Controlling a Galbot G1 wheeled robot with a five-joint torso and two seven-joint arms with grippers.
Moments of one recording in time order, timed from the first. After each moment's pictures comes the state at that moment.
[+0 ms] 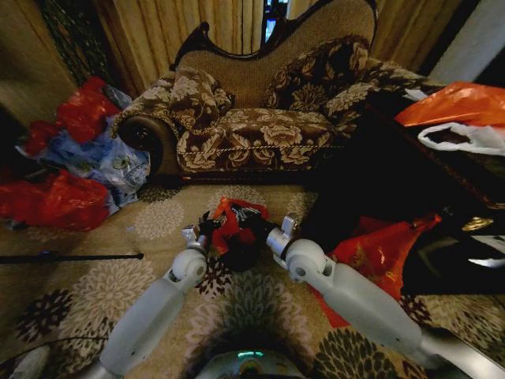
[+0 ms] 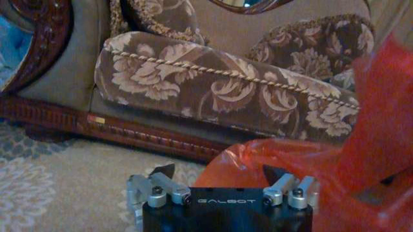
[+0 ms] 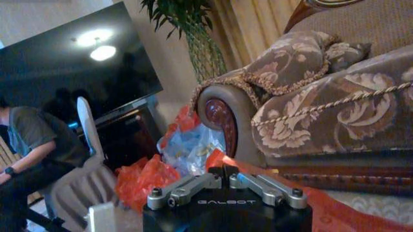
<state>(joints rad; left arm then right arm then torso) 0.93 -1.04 -0.11 -1.87 -0.82 0.16 -0.45 -0.58 1.00 -0.33 2.01 1.02 -0.18 0.19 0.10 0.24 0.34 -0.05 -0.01</state>
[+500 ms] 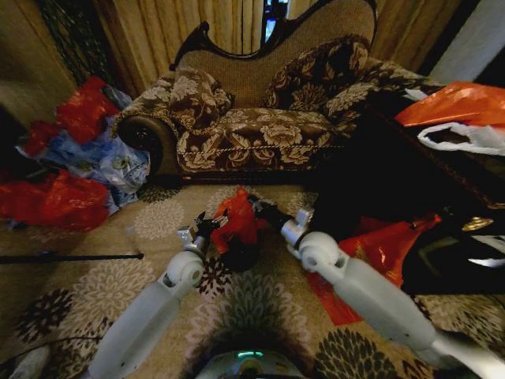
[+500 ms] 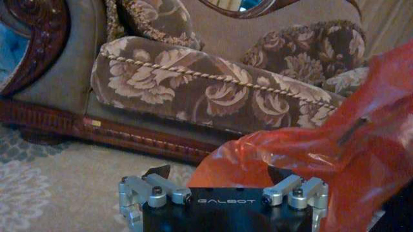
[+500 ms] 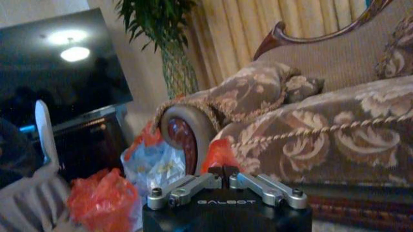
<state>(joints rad) 0.96 -1.03 -0.12 -1.93 -0.82 0.16 -0.45 -0.55 0.90 -0.18 1.99 1.04 -0.19 0.16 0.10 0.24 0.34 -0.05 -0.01</state>
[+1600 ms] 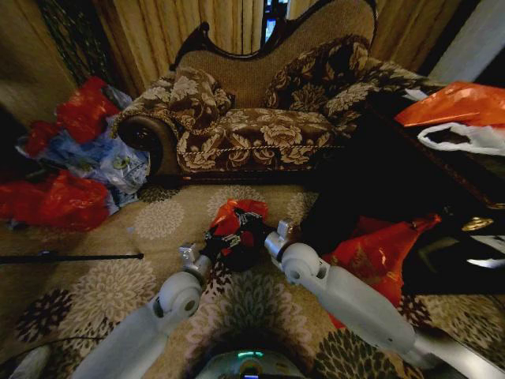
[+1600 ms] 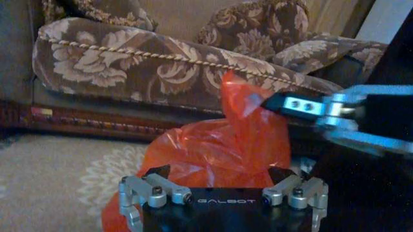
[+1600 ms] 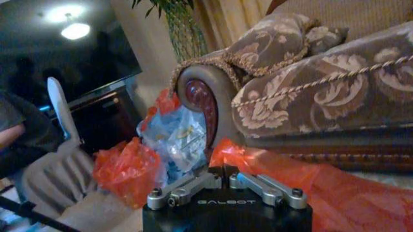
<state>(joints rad) 1.06 -0.95 -0.06 -2.08 -0.79 0.22 -0.40 -0.54 0.97 -0.39 2.01 1.06 -0.21 0.30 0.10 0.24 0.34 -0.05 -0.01</state>
